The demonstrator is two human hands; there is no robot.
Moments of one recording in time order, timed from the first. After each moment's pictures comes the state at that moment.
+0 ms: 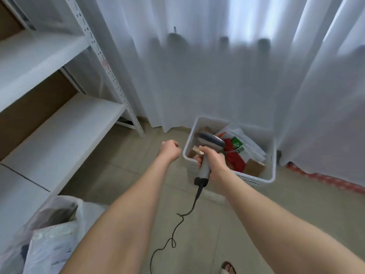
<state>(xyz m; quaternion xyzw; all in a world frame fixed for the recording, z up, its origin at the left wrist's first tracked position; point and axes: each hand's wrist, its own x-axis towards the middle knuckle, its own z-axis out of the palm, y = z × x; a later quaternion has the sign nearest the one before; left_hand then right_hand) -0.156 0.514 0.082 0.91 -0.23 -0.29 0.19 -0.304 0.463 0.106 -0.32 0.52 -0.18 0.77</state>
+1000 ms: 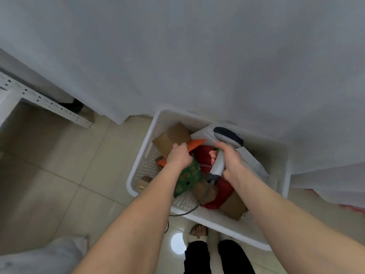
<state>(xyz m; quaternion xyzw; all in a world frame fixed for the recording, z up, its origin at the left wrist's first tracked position) -0.103 0.089 -0.258 0.87 -0.29 -0.39 0.02 -0.231 0.015 -0.209 -0.21 0.62 -0.13 0.74</state>
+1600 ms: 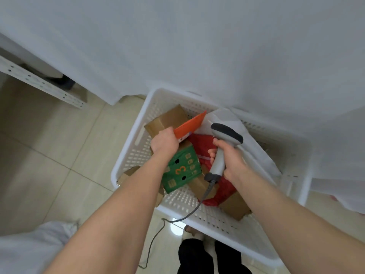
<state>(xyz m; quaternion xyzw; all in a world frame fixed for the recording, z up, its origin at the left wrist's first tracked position) -0.078 0.078 -0.346 0.93 -0.25 -0.26 0.00 -0.236 -0.006 -0.327 -0.23 0.61 -0.06 0.76</state>
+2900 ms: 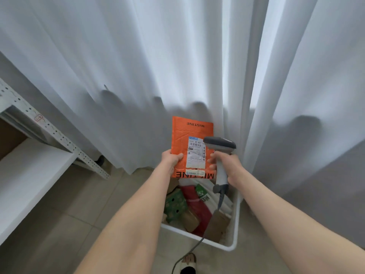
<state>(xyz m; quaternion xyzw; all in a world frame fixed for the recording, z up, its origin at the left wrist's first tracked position) -0.222 0.109 0.133 0.76 -0.02 -0.43 0.49 -0.385 0.034 0.156 -0.42 0.52 -0.18 0.73</state>
